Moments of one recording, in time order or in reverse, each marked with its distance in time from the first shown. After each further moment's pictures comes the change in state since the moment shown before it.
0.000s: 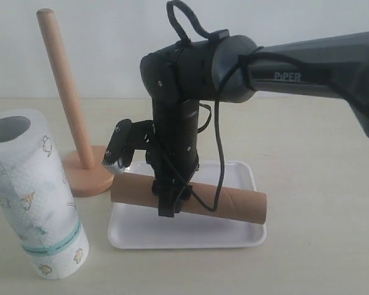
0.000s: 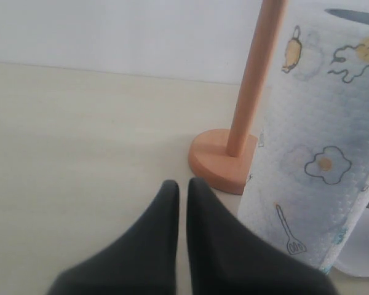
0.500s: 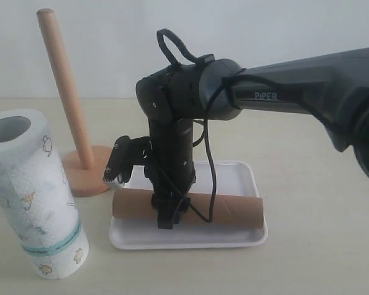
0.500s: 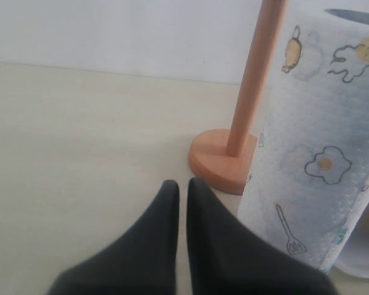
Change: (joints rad) left arm 0.000 0.000 0.000 0.000 0.000 0.000; right arm 0.006 0.066 0.000 -0.014 -0.030 -0.008
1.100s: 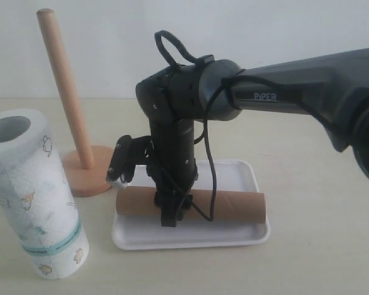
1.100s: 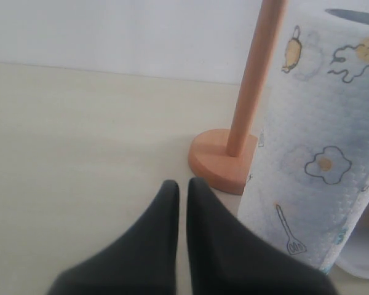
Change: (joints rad) left arm 0.000 0.000 0.000 0.000 0.000 0.000; right arm 0.002 0.001 0.000 -0.041 -0.010 0.010
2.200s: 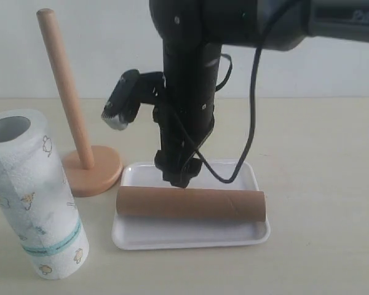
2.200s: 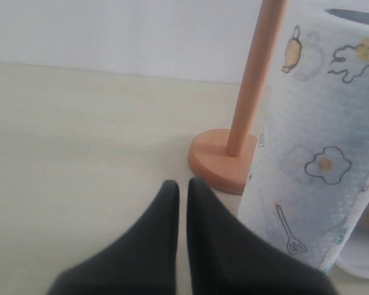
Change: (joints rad) left arm 0.000 0.000 0.000 0.000 0.000 0.000; right arm 0.000 -0.268 0.000 -0.001 0.151 0.105
